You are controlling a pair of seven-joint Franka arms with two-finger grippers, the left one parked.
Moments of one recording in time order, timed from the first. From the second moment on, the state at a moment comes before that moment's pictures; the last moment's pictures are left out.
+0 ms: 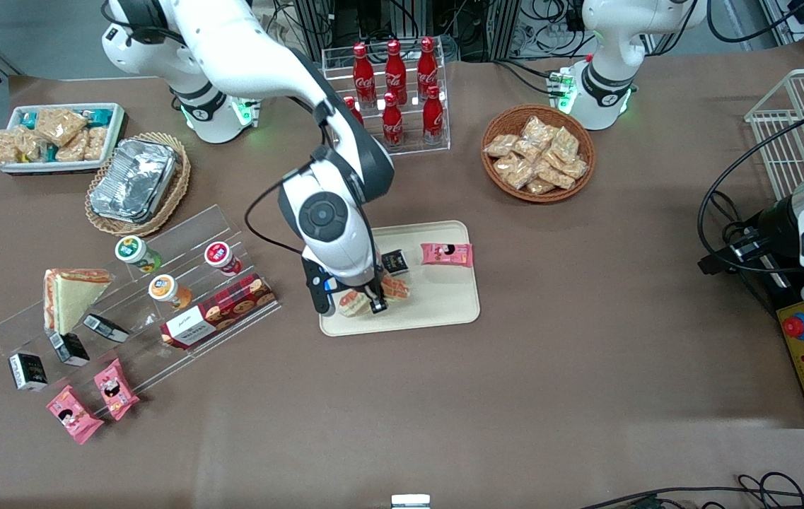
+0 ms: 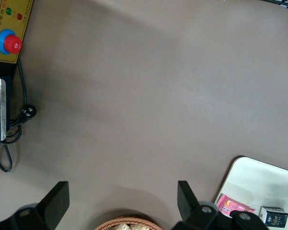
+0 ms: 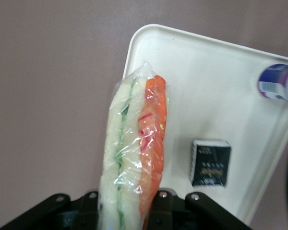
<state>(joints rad) 0.91 0.69 -0.35 -1.43 0.35 2.16 1.74</state>
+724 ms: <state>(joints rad) 0.92 0.84 -0.35 -1.43 0.35 2.34 1.83</state>
